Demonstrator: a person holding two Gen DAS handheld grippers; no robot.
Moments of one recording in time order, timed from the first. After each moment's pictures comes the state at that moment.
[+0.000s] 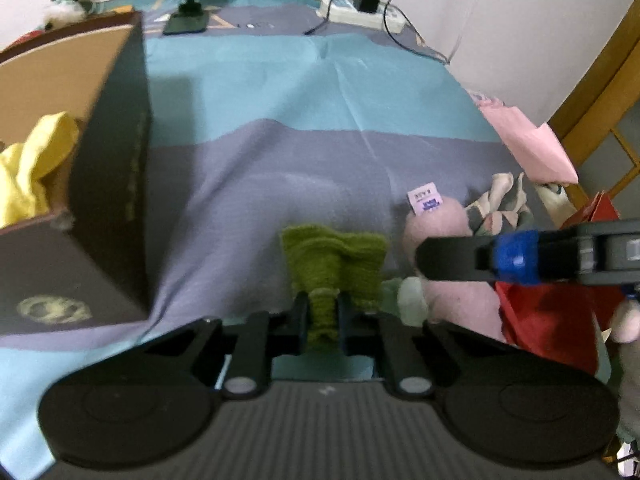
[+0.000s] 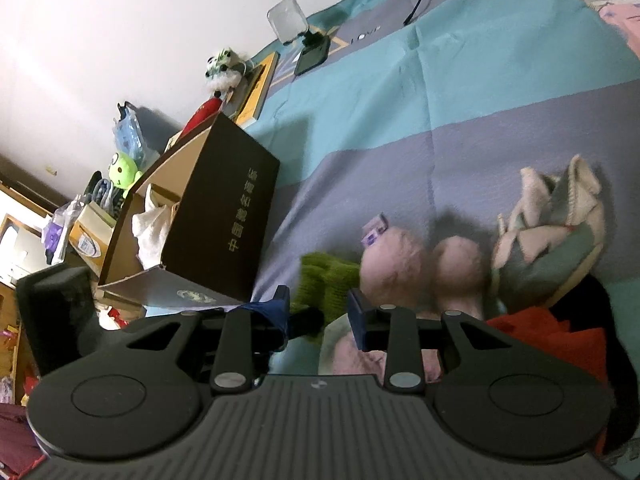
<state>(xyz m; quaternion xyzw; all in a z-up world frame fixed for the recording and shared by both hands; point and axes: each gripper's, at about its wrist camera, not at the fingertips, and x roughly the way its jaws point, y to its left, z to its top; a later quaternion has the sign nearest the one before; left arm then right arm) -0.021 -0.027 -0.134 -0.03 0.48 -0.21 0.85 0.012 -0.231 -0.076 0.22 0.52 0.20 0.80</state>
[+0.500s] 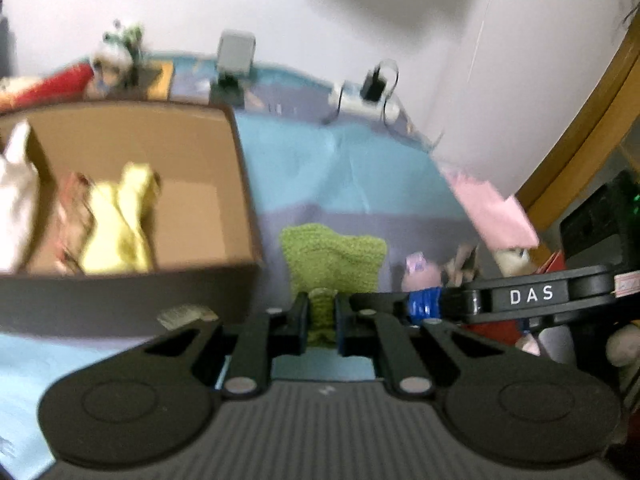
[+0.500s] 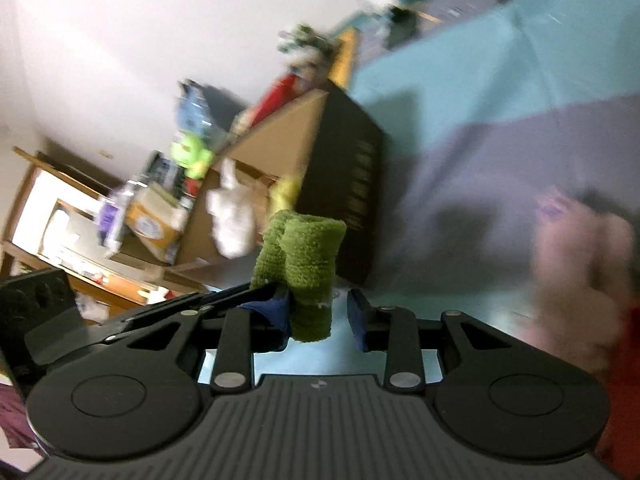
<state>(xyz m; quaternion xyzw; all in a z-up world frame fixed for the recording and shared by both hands) -0.063 0.078 -0.051 -0.10 0.39 -0.23 0.88 0.008 -0.156 -0.051 0.26 0.50 0.29 0.77</state>
